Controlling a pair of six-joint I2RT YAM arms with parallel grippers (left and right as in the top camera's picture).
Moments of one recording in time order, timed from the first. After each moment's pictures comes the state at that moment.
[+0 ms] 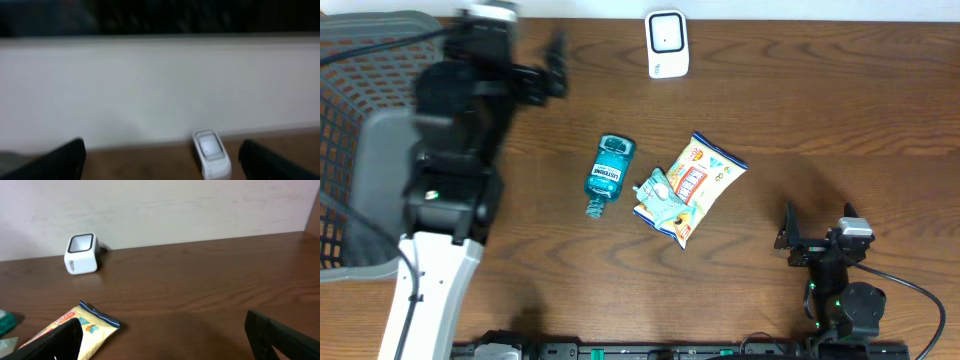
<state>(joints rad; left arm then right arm) -0.10 1.18 1.24 -0.10 0.04 -0.08 -0.04 0.01 0.01 -0.07 -0.04 0.09</state>
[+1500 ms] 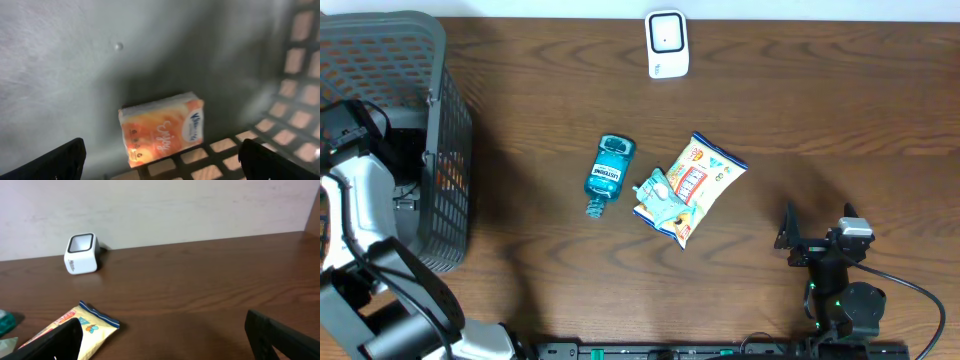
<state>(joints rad) 0.54 1.71 1.24 -0.74 0.12 -1.03 -0.04 0.01 0.01 -0.07 -0.04 0.09</state>
